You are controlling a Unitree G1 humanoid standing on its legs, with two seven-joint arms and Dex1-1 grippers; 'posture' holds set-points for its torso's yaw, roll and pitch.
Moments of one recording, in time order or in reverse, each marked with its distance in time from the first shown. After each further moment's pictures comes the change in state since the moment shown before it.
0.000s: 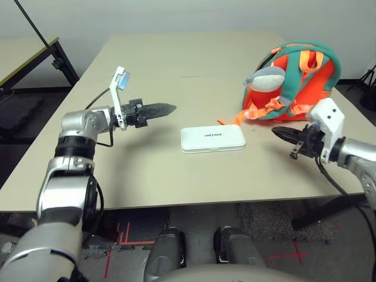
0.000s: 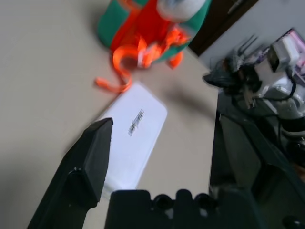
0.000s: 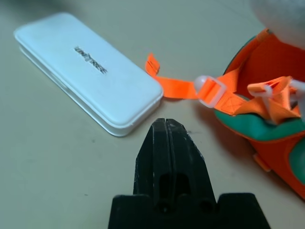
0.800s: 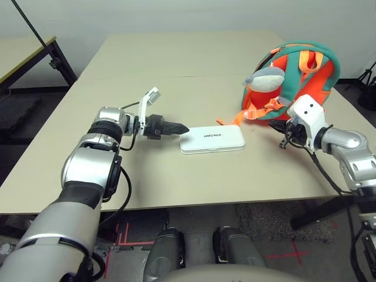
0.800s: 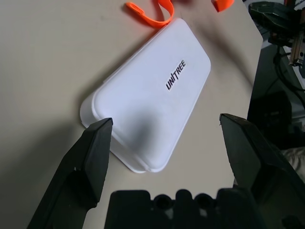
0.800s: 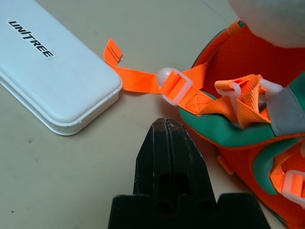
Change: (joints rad) left arm -0.065 -0.156 0.026 0.302 0.243 -0.154 0.071; right arm -0.133 0.081 0.057 0.228 -0.187 -0.180 -0.048
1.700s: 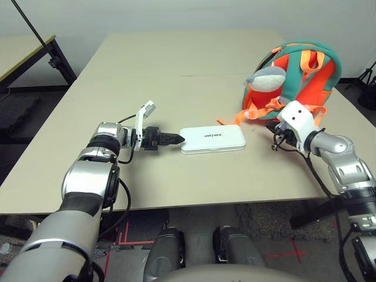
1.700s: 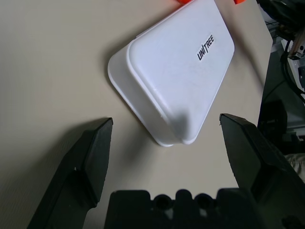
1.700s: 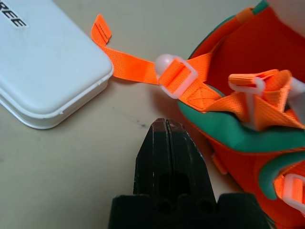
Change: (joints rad) left arm 0.110 -0.007 0.058 -0.035 0.029 -0.005 0.019; right arm 0.009 0.064 0.056 0.074 -0.176 -0.116 -0.116
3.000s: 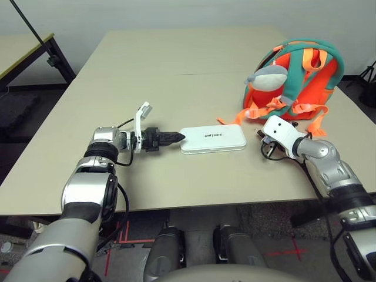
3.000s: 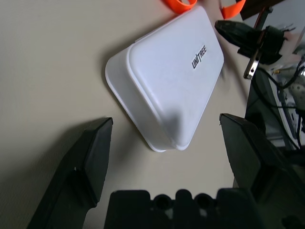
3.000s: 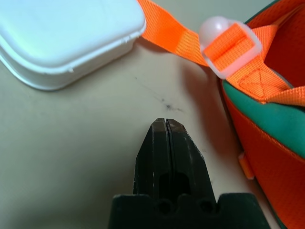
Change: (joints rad) left arm 0.066 0.016 0.008 -0.147 -0.056 0.153 0.004; right arm -0.053 0.000 0.076 0.177 -0.127 -0.139 0.034
